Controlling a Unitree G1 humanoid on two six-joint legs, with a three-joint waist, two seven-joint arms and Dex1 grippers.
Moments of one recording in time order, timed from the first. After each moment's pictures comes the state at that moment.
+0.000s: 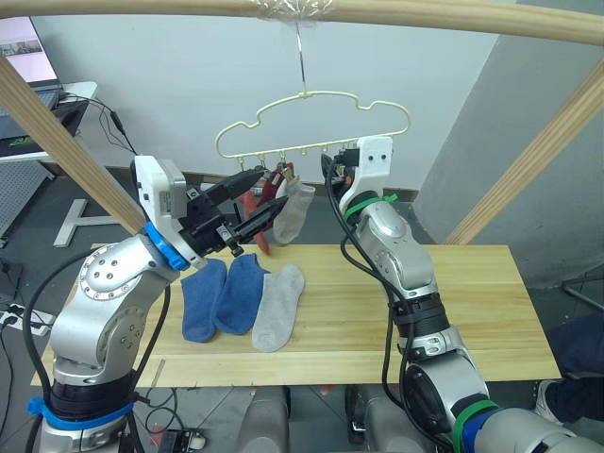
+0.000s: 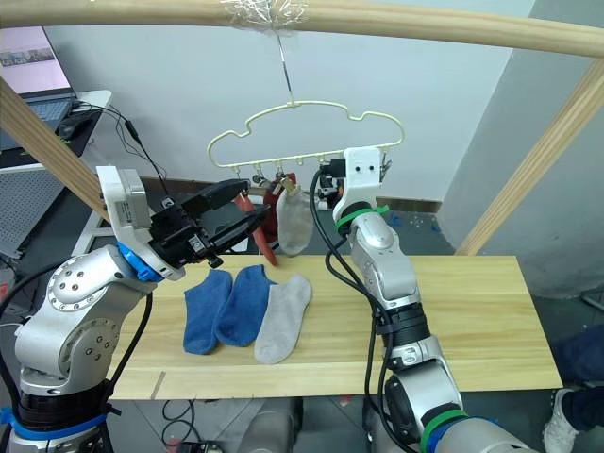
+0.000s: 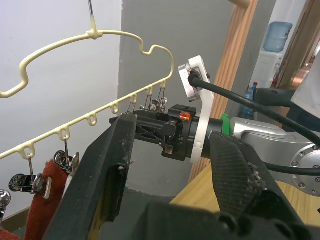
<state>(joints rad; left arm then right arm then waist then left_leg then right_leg) -0.30 0.60 0.18 -0.50 -0.61 0.41 -0.66 -0.76 0.13 0.04 0.18 0.13 0.33 0.04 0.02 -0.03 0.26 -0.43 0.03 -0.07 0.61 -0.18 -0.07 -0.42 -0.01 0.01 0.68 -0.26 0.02</state>
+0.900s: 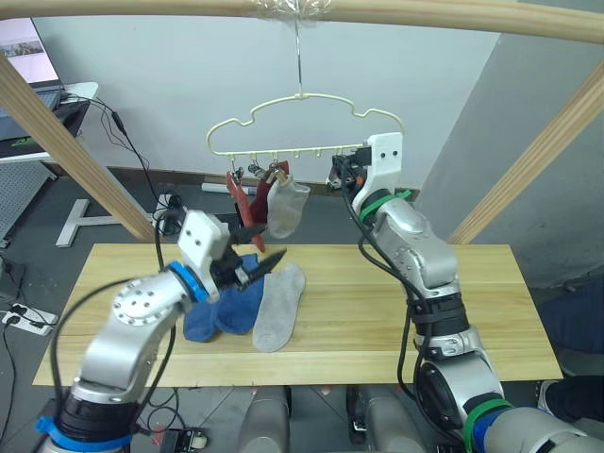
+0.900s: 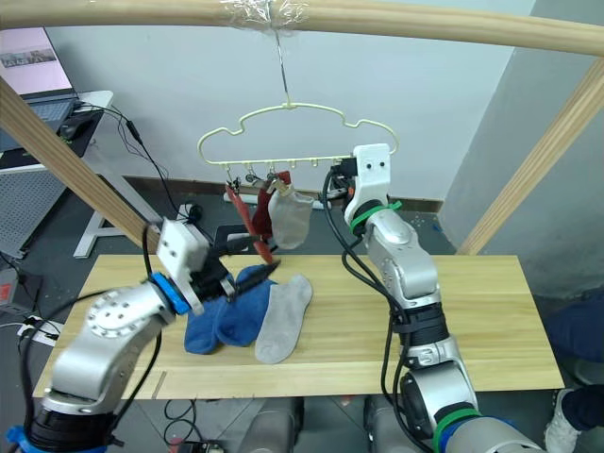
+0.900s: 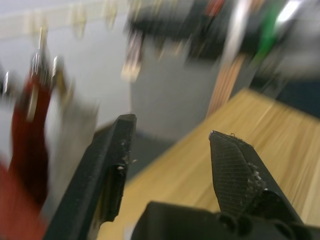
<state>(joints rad) -0.10 0.62 -0.02 -0.32 -0.29 0.33 -0.62 -0.74 0.01 0.01 0.04 0.23 0.52 0.17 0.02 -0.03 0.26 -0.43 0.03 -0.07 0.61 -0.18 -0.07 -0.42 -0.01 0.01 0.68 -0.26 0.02</state>
